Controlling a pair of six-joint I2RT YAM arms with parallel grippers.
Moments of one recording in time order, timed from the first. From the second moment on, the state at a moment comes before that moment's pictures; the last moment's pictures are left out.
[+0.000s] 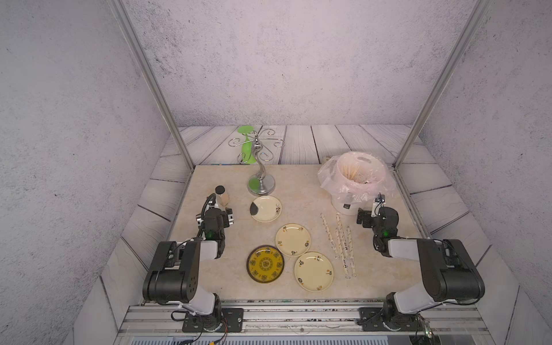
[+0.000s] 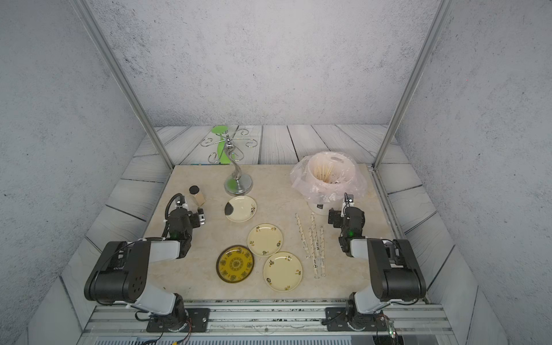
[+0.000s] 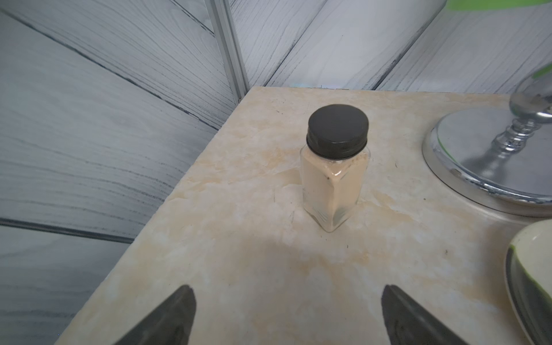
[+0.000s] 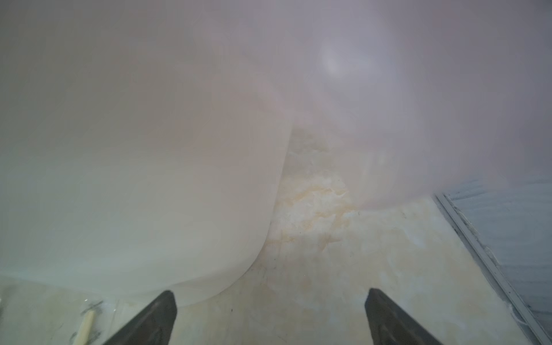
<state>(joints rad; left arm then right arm) -0.03 1.53 0.44 0.68 -0.32 -0.04 0.03 1.52 0.45 0.63 0.12 0.00</state>
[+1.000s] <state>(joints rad) -0.03 1.49 0.40 0.72 -0.33 -0.04 0.03 1.46 0.46 0.54 0.14 0.00</state>
